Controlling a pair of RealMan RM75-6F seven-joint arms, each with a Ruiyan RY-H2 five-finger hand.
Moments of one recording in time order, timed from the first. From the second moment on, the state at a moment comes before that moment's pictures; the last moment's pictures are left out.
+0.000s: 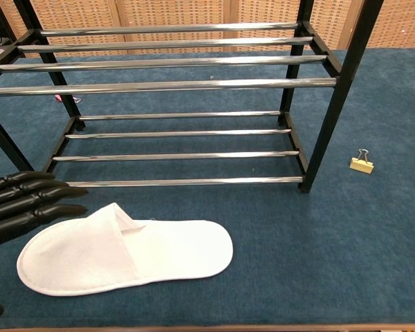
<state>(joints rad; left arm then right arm) -0.27 -1.41 0.20 -1.43 2.06 1.33 0.20 0.08 -1.13 0.08 -1.60 -1.47 1.48 -0.11</state>
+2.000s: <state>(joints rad) -0.40 -1.56 0.12 -1.34 1.89 1.29 0.22 0.08 -1.13 0.08 -1.60 -1.45 1.47 -0.10</state>
